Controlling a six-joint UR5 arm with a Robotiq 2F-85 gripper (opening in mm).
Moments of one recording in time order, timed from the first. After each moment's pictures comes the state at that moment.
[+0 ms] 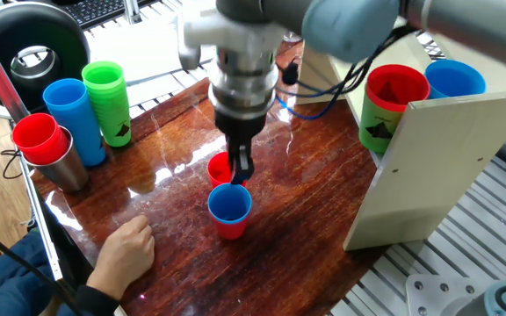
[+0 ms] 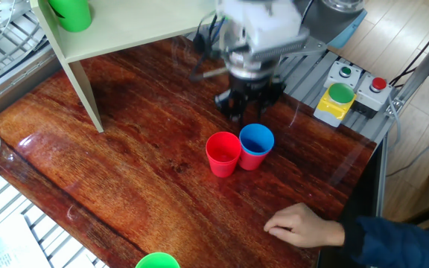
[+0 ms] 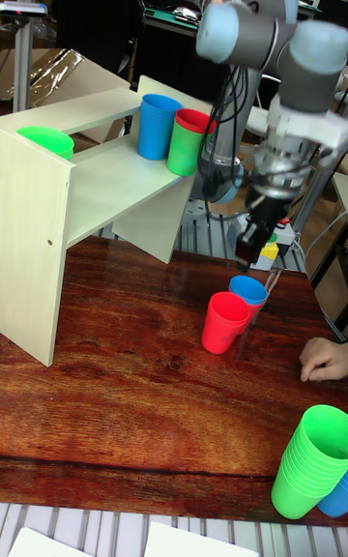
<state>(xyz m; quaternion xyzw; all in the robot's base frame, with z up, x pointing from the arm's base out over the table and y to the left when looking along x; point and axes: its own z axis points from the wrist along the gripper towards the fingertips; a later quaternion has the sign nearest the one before) 0.426 0.159 0.177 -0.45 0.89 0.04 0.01</state>
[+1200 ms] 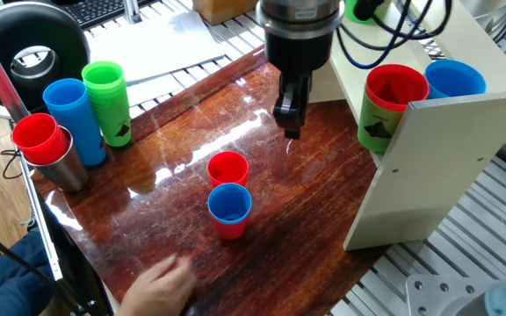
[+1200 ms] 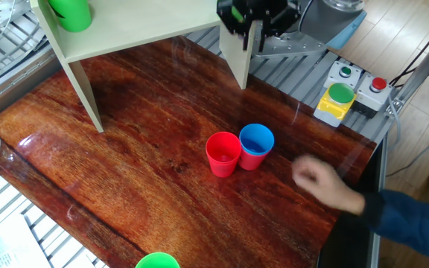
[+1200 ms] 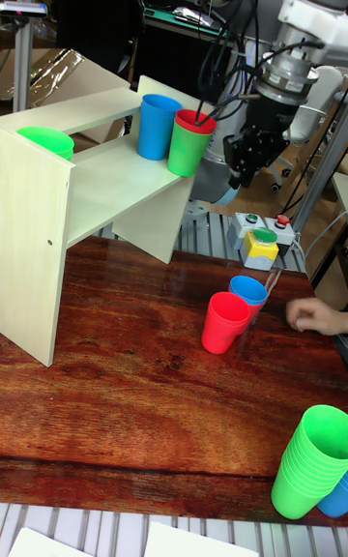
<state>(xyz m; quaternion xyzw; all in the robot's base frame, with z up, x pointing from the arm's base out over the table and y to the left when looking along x) 0.367 0.110 0.288 -0.25 0.97 0.00 -0.04</state>
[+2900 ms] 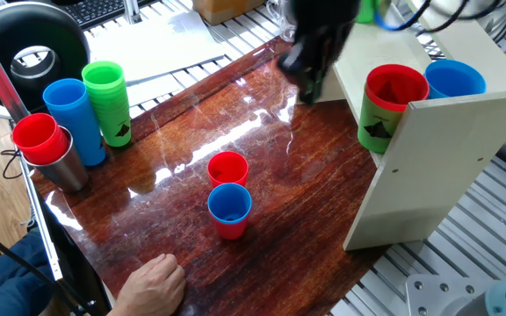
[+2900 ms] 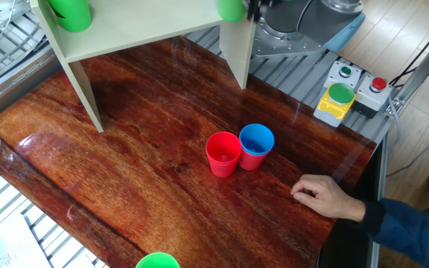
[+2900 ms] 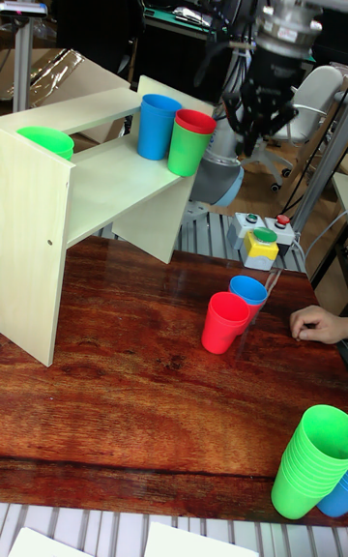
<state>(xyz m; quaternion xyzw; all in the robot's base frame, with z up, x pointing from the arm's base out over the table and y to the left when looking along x) 0.356 0.087 0.354 -0.09 1.00 0.00 -0.01</state>
